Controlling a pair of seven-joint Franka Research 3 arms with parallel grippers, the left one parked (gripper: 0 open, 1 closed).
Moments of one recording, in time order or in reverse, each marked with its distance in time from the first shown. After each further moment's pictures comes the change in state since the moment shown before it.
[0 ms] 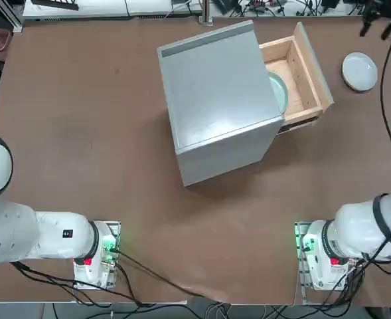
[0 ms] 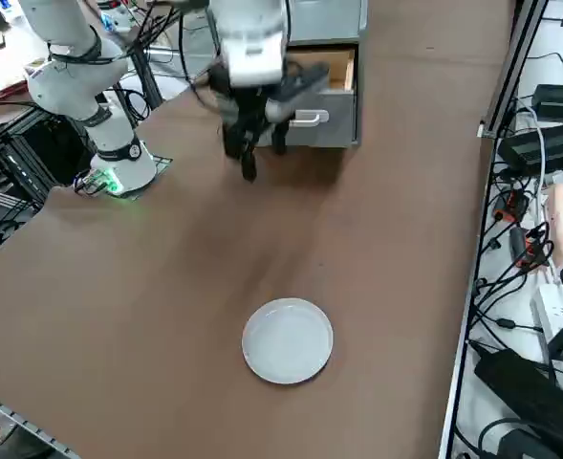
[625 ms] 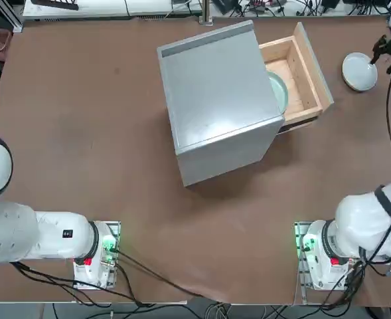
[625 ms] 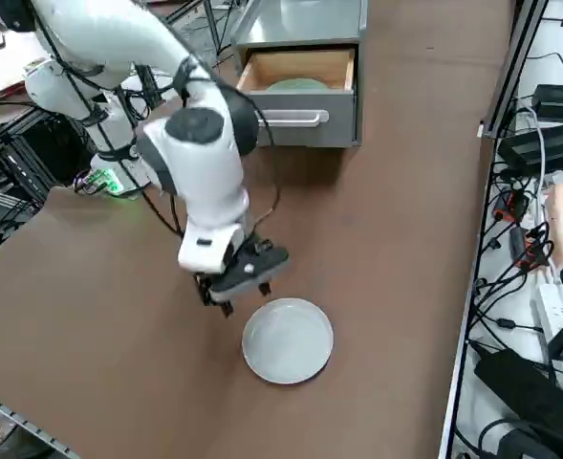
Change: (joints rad) arm -0.202 0.305 0.002 0.000 0.004 0.364 0.160
